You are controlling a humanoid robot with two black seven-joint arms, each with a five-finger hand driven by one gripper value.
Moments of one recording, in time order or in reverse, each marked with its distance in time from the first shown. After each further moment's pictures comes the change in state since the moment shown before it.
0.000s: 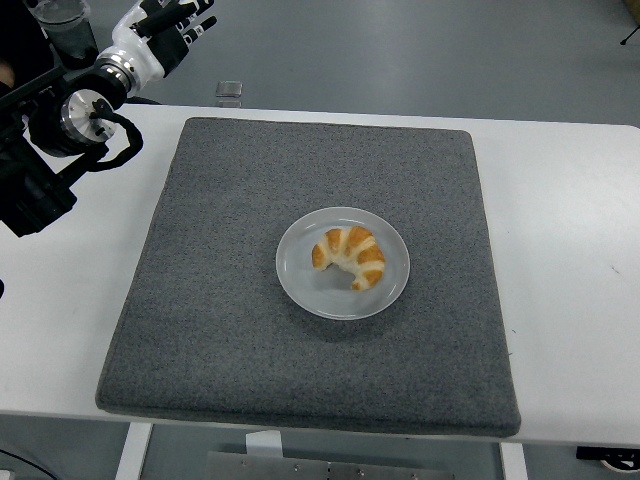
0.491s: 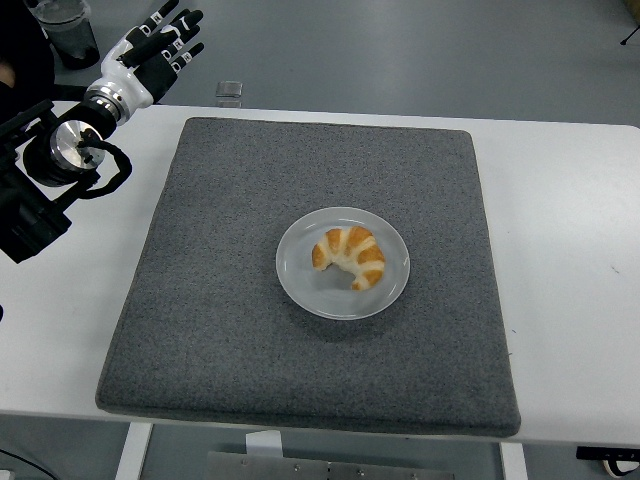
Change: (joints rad) left arm 0.083 -0.001 -0.058 0.022 -0.005 -0.075 -0.016; right arm -0.007 0.000 -0.002 0.000 0.003 0.004 -0.001
